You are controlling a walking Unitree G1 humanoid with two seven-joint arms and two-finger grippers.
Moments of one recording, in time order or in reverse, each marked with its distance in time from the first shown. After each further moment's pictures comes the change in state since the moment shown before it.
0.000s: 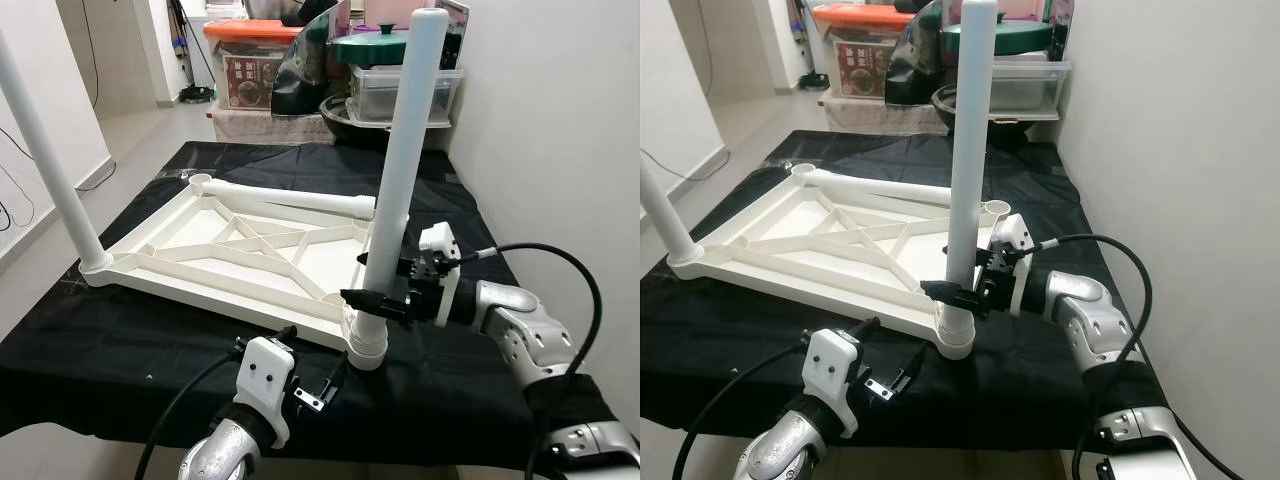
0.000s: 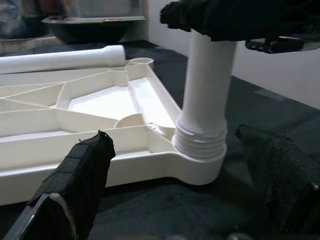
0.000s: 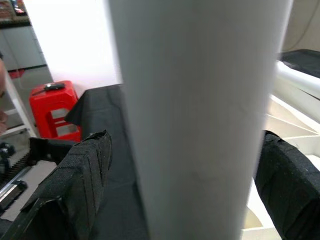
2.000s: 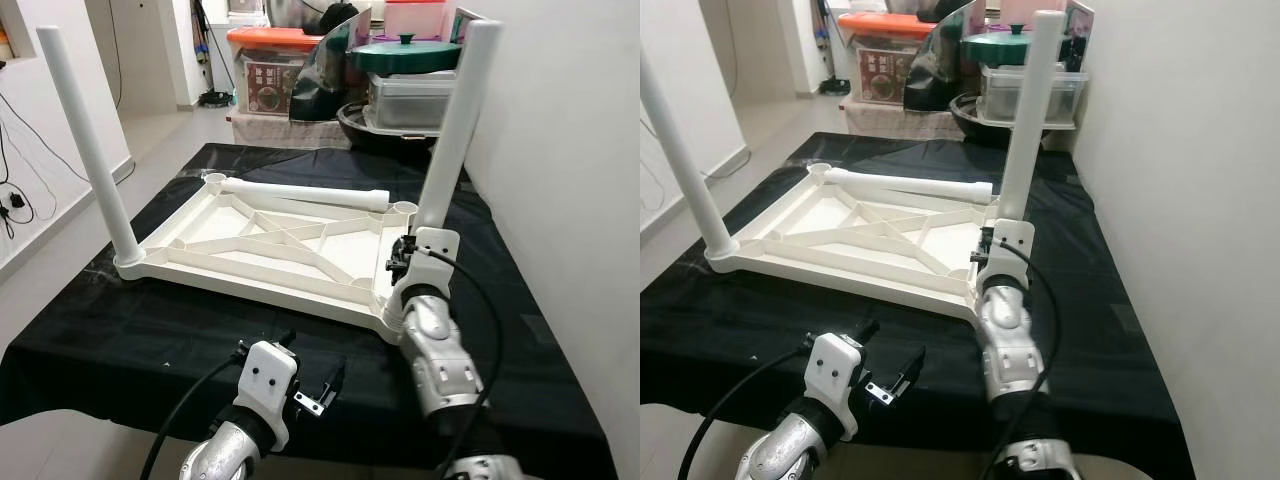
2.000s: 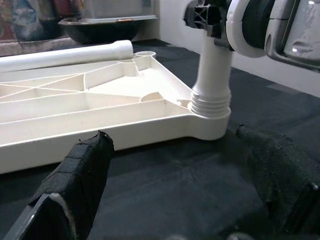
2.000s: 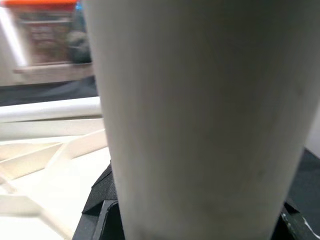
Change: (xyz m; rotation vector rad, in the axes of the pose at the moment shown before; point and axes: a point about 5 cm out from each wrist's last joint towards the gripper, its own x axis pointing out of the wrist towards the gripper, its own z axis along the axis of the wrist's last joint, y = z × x) left arm 0.002 -0.001 -0.004 0.039 0.013 -0.014; right arm 0.037 0.005 -0.022 0.082 -0.122 -1.478
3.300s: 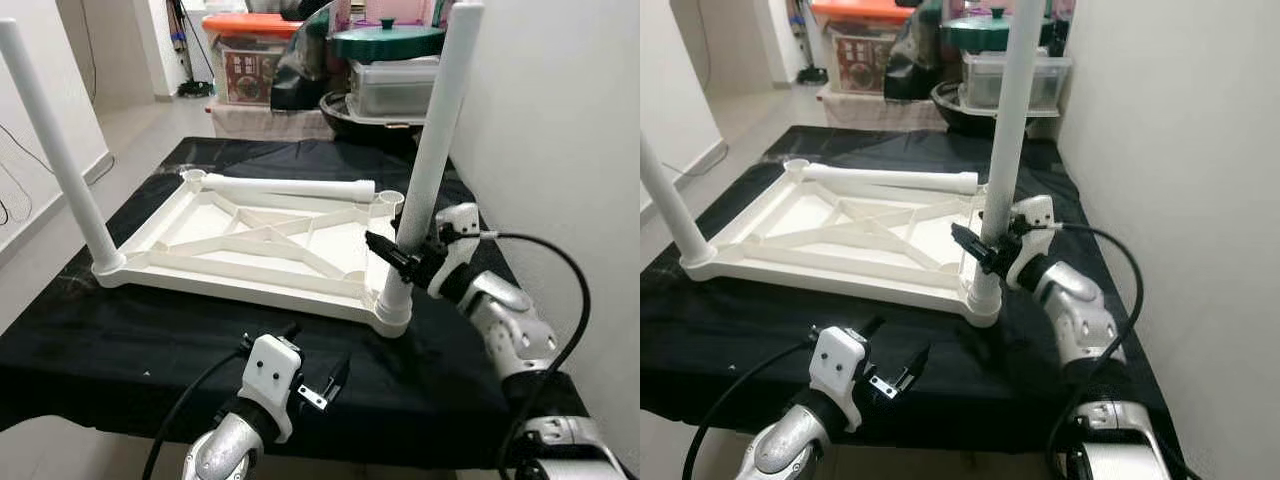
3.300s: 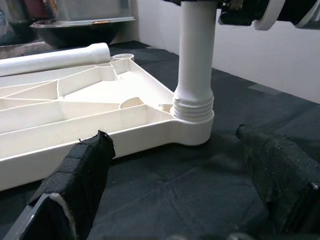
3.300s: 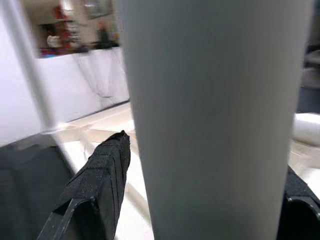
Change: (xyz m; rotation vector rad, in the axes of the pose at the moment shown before) left arm 0.006 0.000 0.002 0.001 -0.031 -0.032; right arm 0.027 -0.027 0.032 0.040 0.030 1.174
